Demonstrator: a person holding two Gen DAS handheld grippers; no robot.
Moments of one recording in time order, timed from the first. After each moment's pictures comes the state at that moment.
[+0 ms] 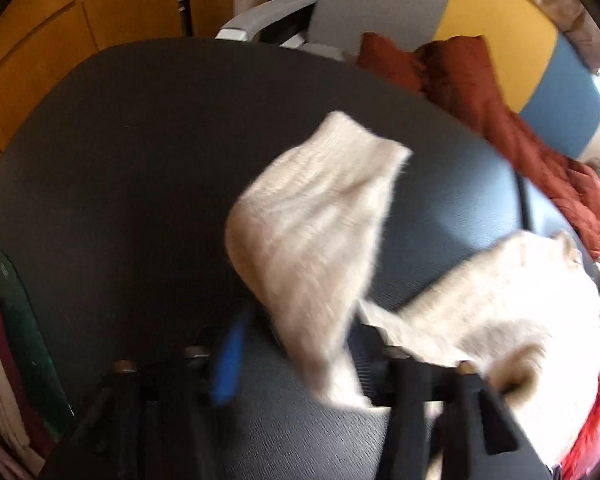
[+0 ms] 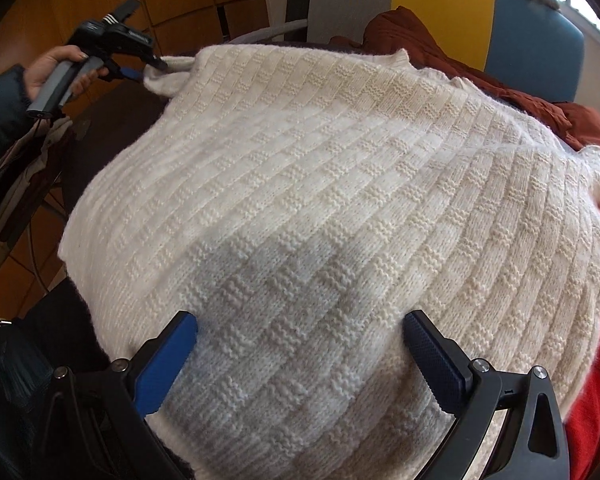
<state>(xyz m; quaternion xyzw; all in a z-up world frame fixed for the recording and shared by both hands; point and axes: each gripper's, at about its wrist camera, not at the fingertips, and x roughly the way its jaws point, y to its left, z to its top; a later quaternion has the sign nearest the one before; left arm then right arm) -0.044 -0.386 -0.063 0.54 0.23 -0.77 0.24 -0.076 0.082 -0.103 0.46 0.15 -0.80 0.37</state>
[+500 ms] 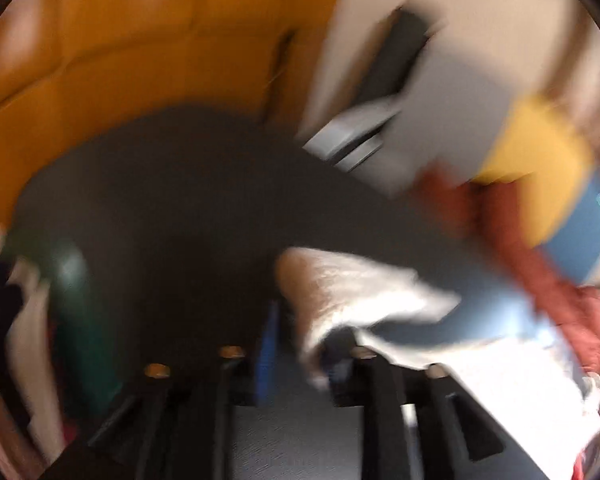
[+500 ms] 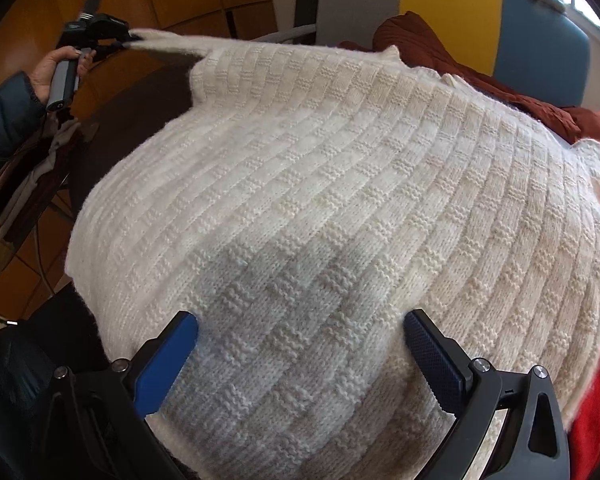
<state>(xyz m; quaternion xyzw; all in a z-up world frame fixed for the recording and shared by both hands) 0.037 -0.459 -0.028 0.39 0.30 -0.78 0.38 -0.054 0.072 -0.107 0.45 0.15 -0.79 0.38</state>
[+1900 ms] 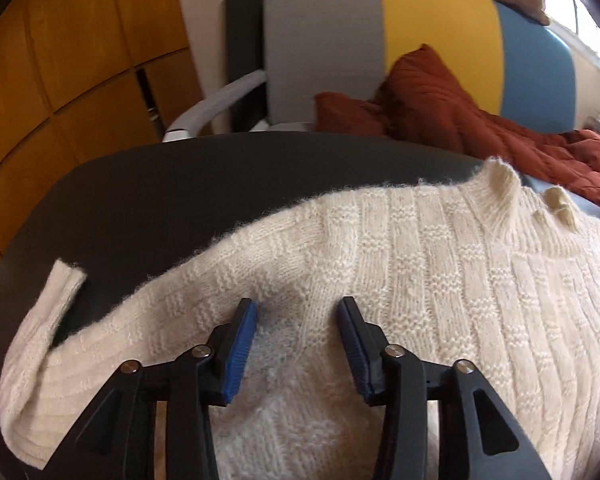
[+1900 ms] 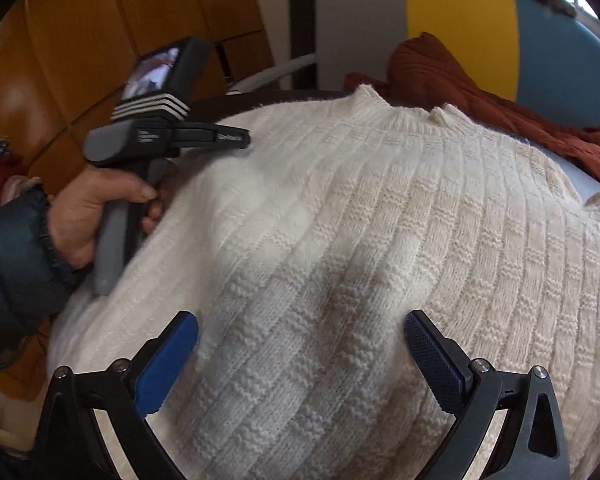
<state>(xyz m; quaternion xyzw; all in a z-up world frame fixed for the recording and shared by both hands) -0.109 -0.300 -0.087 0.42 0.06 -0.86 0.28 -0.171 -0.073 -0.097 0.41 0.08 -0.82 0.38</state>
